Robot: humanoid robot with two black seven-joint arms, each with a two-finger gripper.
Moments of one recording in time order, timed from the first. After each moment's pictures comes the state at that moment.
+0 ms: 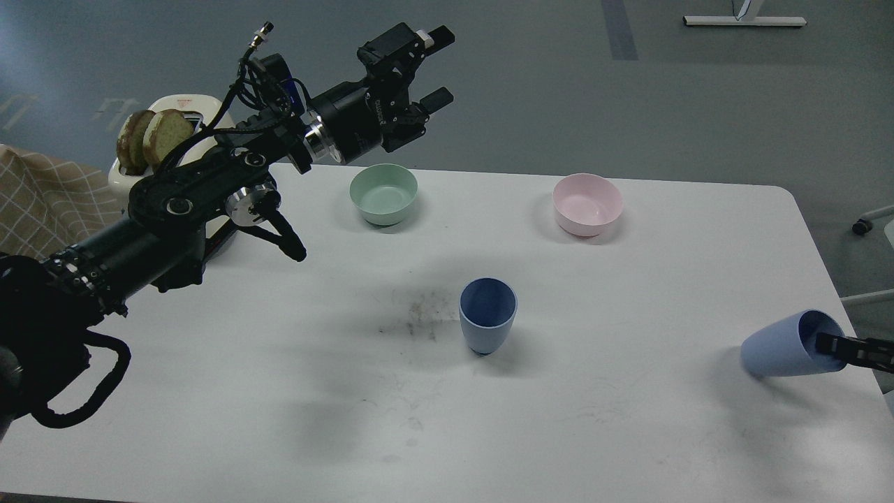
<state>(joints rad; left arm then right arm) -1.02 0.29 -0.48 -0.79 0.61 -0.43 -0.49 0.78 -1.16 -0.04 1.15 -1.28 0.16 0.49</state>
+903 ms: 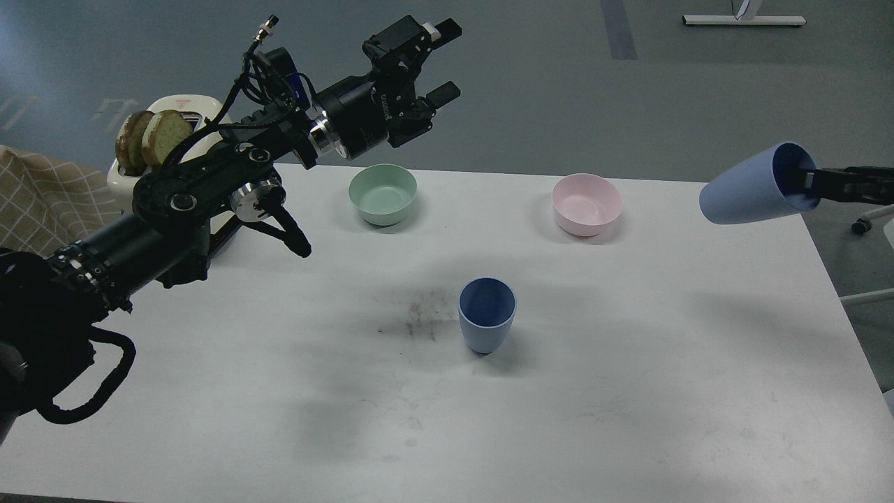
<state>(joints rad) -1.03 0.28 -0.48 -0.79 0.61 -0.43 -0.49 1.32 -1.08 -0.04 1.19 -1.32 0.41 0.49</state>
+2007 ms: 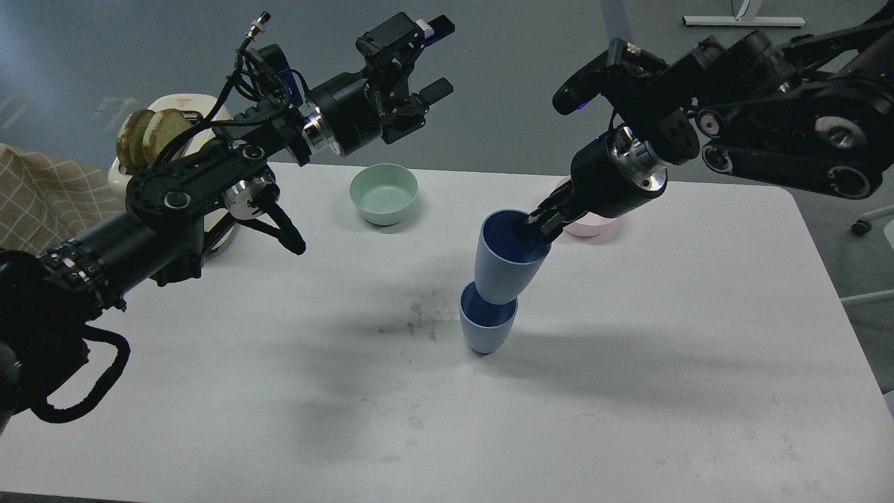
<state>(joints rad) -1.03 0.30 -0.48 -0.79 0.62 -0.43 -0.49 1.91 -0.25 -0.75 1.16 -1.02 0.45 0.49</state>
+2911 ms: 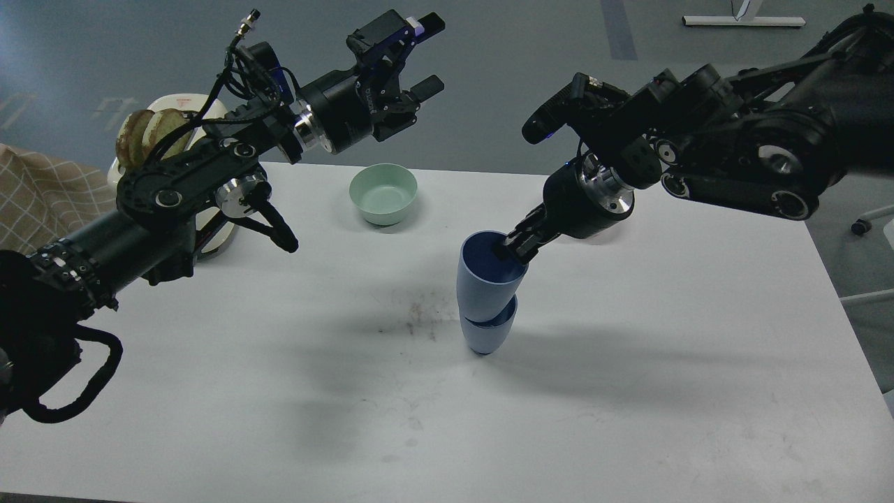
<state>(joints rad) -1.03 0.31 -0.49 -0.79 0.62 -0.42 -0.49 1.86 -0.17 -0.76 1.12 -1.01 0.42 0.49</state>
